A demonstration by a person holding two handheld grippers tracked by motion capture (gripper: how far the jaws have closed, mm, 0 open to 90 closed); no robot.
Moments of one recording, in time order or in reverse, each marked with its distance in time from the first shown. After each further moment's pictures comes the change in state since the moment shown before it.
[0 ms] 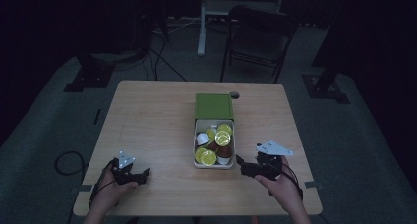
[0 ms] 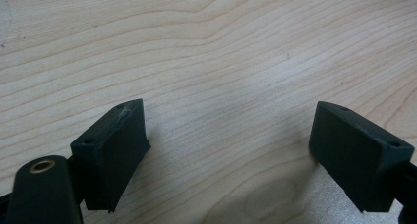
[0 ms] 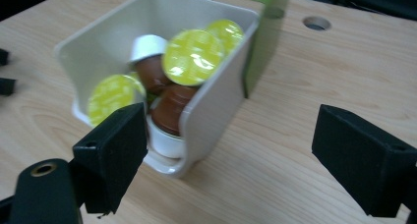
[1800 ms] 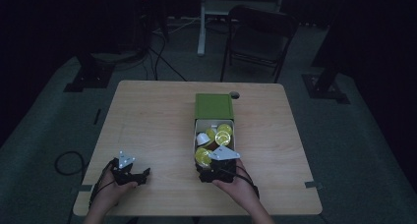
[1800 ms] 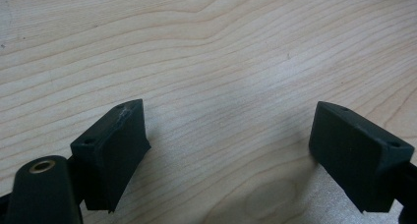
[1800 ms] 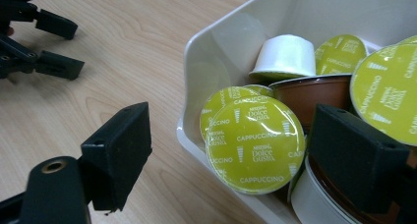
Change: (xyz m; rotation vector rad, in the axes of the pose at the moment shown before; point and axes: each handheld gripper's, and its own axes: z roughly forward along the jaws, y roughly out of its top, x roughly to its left) left arm 0.000 0.000 0.000 -0.001 0.000 0.000; right arm 0.092 0.001 0.075 0.034 0.138 -0.143
